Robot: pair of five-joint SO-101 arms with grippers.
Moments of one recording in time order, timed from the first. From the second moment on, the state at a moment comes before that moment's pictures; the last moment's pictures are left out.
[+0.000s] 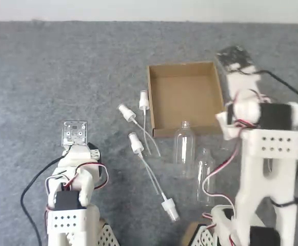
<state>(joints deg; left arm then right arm) -9.6 -91.0 97.4 52.6 1.6 -0.1 -28.2 7.9 95.7 22.1</state>
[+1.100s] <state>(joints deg) -9.7 -91.0 97.4 52.6 1.6 21.9 24.5 -17.3 78.7 28.9</state>
